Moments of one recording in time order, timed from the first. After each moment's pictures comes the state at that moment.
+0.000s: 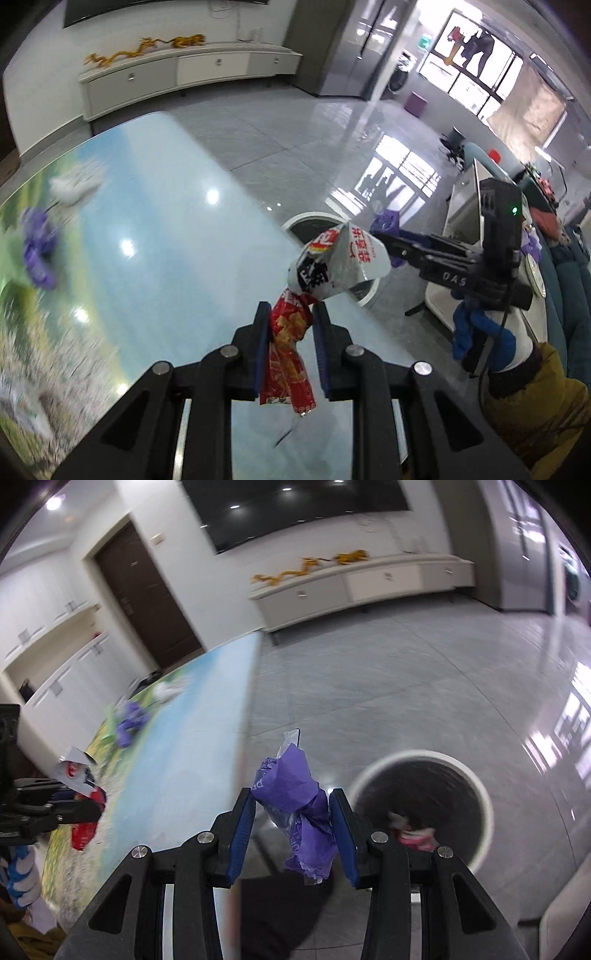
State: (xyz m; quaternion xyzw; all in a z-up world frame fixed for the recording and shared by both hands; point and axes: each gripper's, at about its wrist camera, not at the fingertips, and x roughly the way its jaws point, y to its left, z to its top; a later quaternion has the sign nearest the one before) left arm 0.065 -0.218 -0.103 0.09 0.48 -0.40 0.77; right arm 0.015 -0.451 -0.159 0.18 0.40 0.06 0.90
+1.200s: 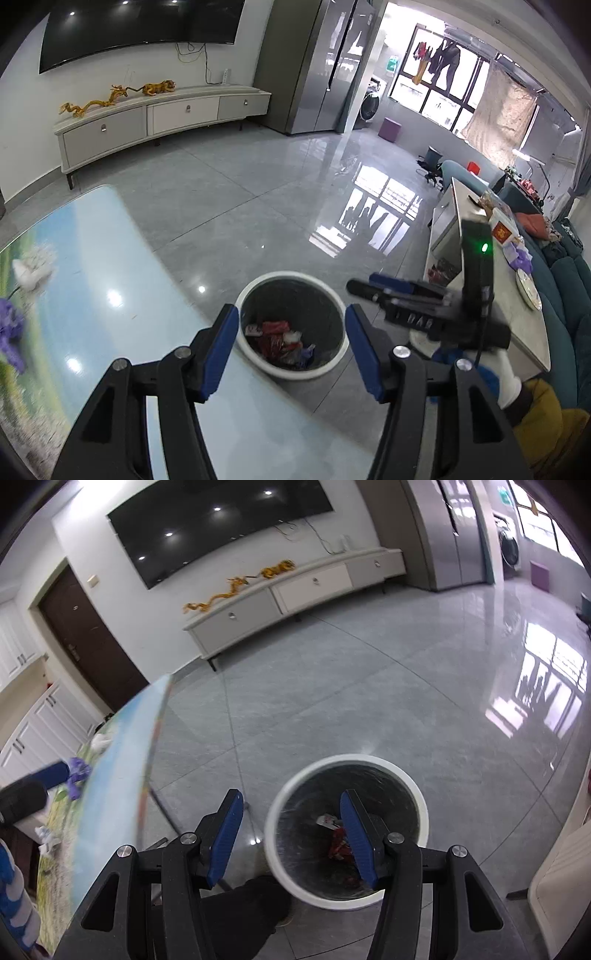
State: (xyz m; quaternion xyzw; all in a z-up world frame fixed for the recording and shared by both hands) left arm 0.065 -0.278 -0.072 0.08 0.40 -0.43 0.80; right arm -0.006 -0.531 -0.154 0.22 0.39 -0.04 0.89
